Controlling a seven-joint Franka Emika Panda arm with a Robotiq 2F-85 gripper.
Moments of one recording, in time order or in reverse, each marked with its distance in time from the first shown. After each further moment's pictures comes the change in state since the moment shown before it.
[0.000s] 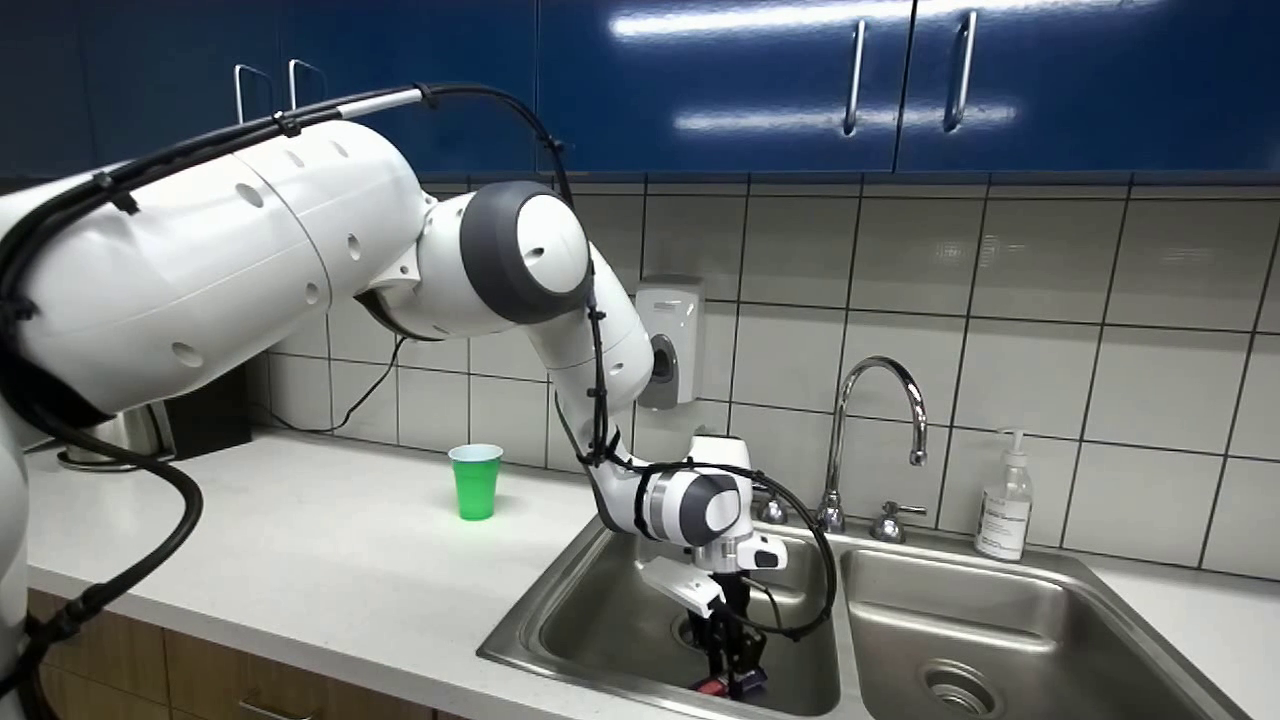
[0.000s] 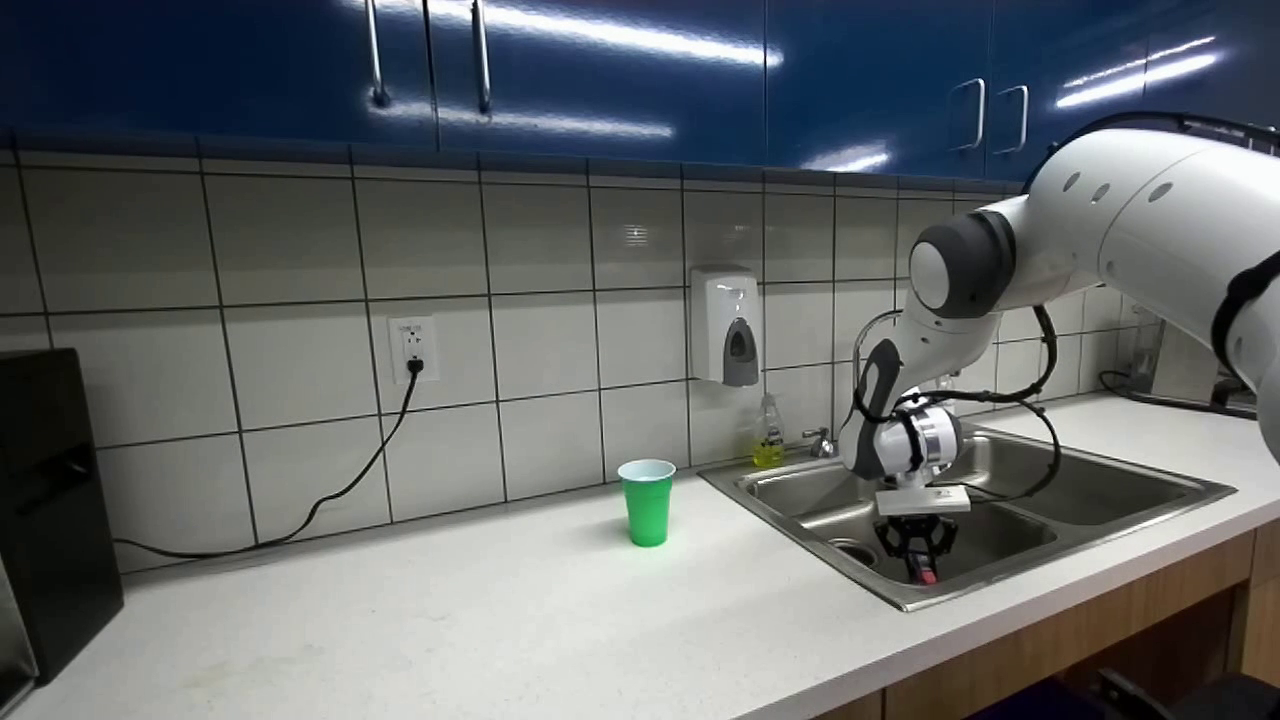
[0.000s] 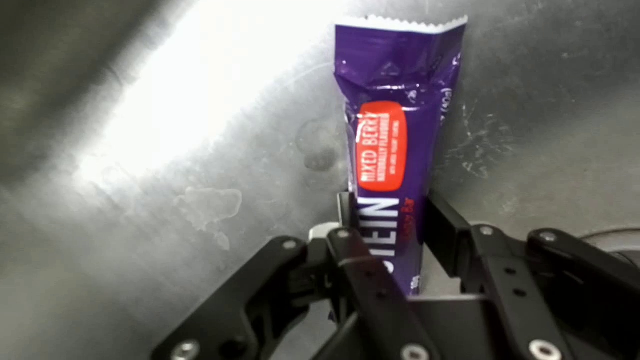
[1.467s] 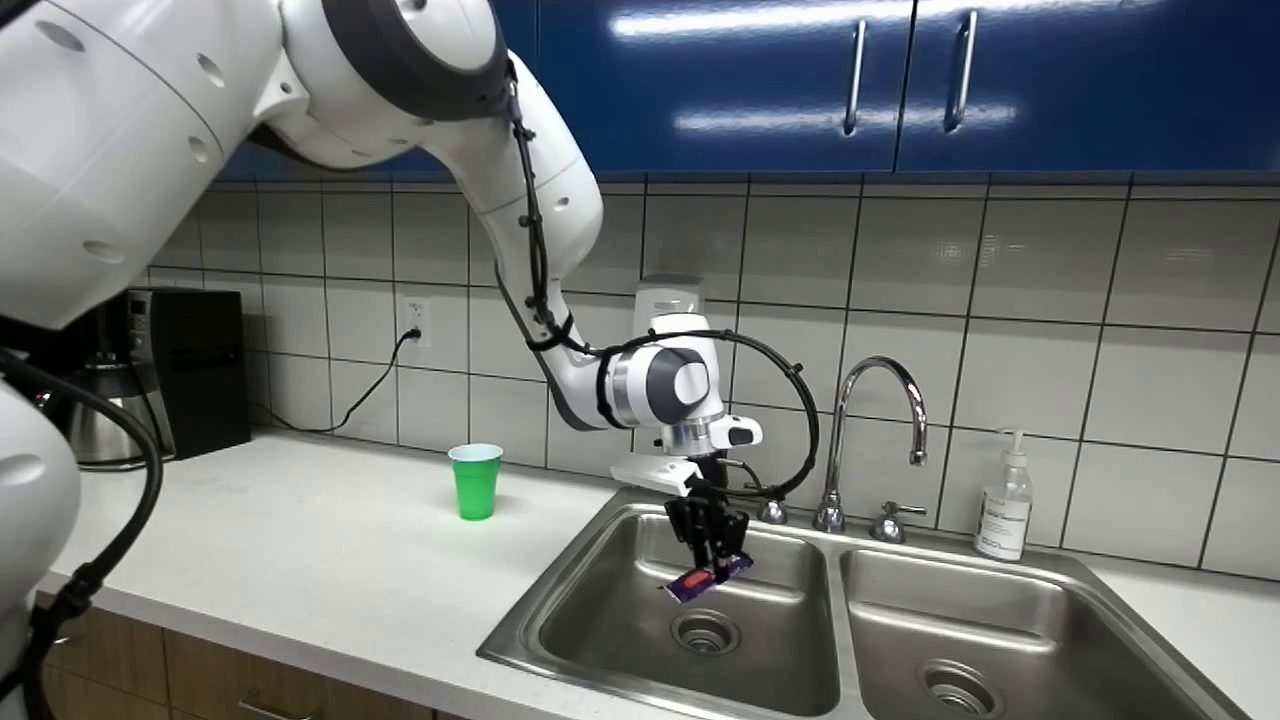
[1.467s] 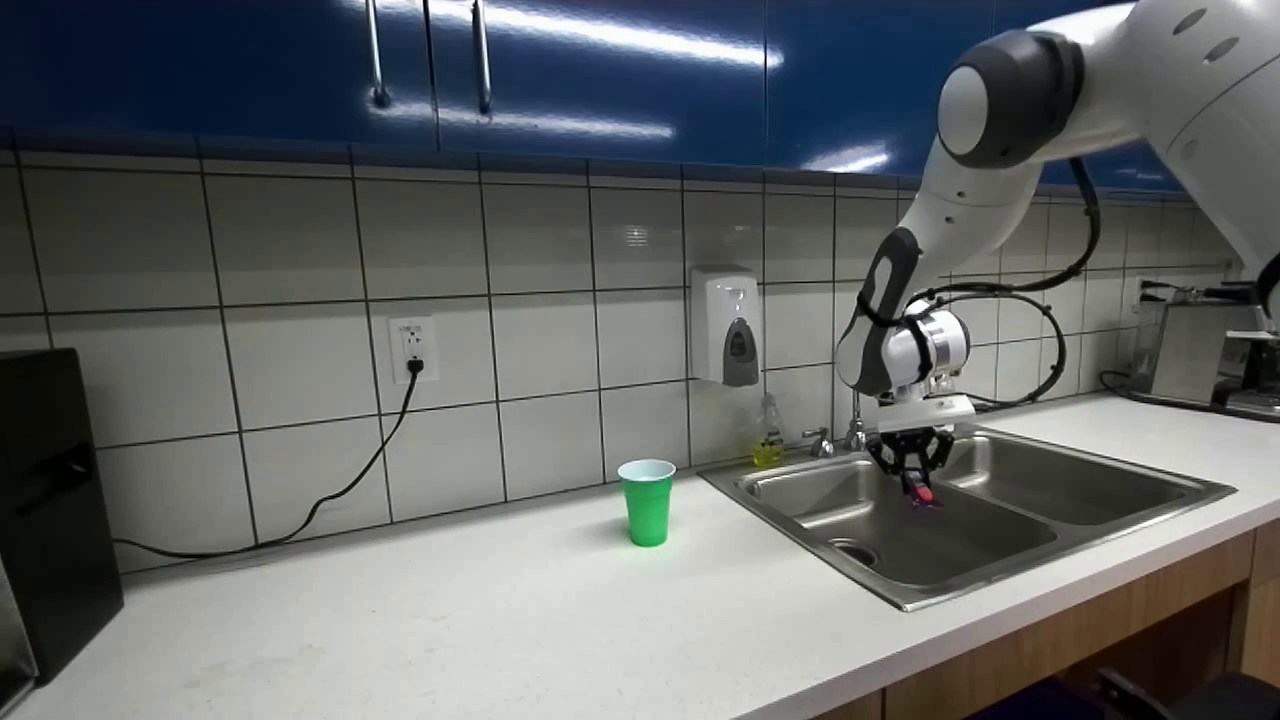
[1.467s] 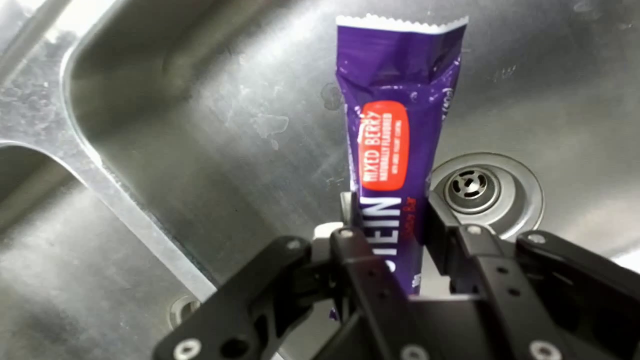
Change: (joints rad) arm 0.139 -0.466 -0.081 -0.392 -0.137 0.042 0.019
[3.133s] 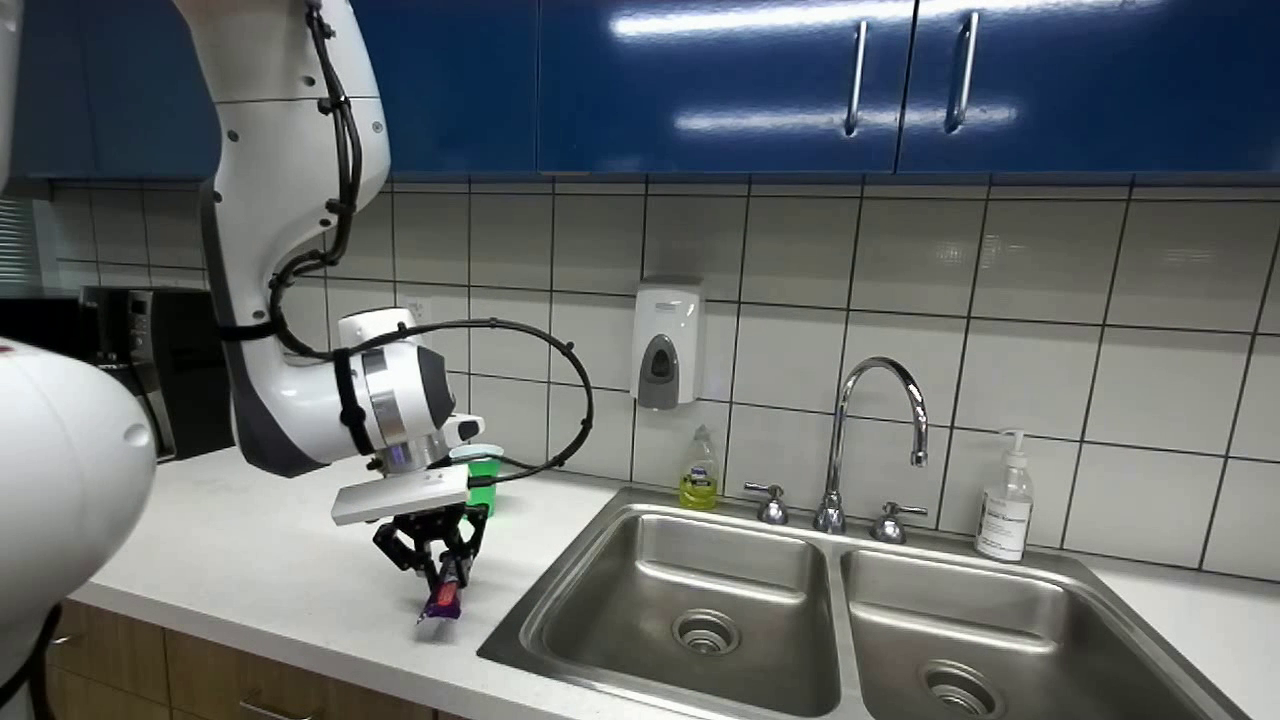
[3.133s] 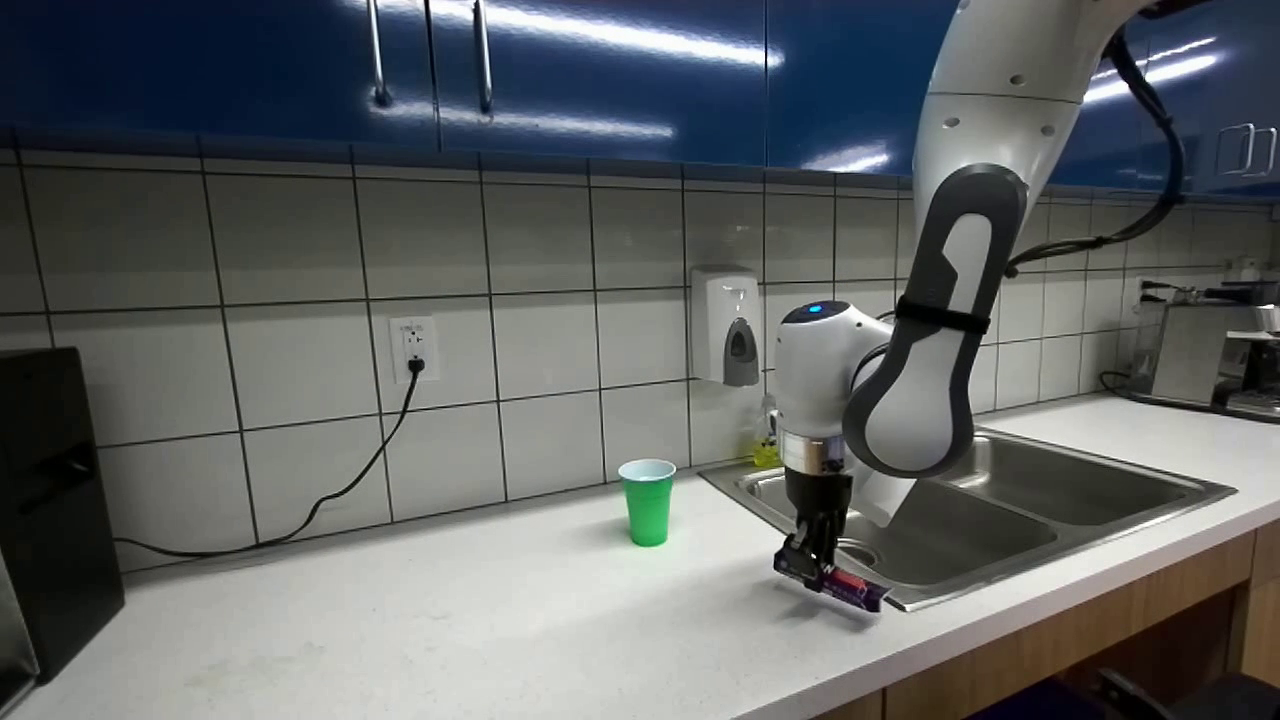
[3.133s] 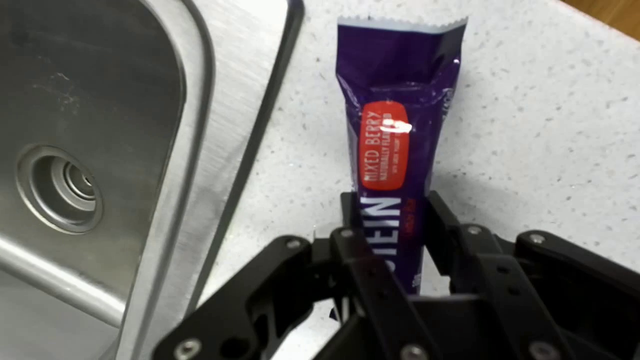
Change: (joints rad) arm 0.328 -0.407 0.153 -0.701 -0.619 0.354 -0.011
